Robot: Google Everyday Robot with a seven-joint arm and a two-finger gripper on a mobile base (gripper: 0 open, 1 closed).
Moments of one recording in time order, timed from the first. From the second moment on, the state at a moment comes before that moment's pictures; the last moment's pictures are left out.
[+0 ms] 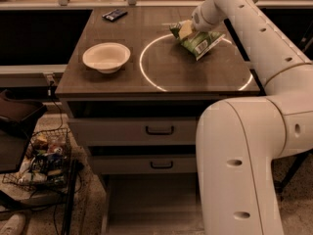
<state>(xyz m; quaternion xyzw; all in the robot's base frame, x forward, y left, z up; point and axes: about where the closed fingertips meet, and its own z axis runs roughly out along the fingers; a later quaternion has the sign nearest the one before) 0.873 -0.153 0.857 -0.18 0.91 0.08 0.36</state>
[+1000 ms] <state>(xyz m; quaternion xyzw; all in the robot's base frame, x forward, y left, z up) 0.848 -0.165 0.915 -0.20 0.88 0.10 0.42</state>
